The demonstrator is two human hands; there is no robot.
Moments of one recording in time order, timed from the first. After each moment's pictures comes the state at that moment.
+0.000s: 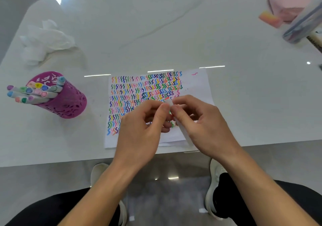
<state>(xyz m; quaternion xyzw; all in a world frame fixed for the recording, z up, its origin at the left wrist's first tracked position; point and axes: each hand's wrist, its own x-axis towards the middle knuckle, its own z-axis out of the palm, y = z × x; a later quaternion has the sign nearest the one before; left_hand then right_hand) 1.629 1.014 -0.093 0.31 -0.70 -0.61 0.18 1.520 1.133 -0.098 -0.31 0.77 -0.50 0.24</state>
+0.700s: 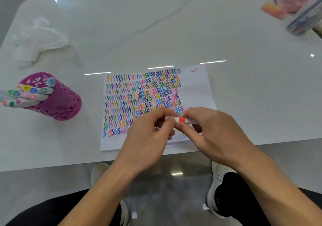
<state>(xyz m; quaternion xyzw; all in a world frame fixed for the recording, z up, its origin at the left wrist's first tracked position) 1.621 1.015 -0.107 0.28 -0.77 -0.57 0.04 1.505 1.159 -0.111 -0.45 0.85 -0.22 0.14</state>
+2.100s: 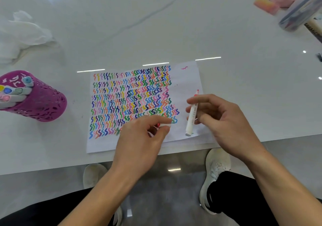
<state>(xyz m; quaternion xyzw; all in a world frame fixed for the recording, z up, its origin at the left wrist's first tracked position) 1.617 1.030 -0.119 0.32 -0.83 -0.45 0.06 1.480 1.183 -0.109 -0.22 0.78 -0.51 0.29</state>
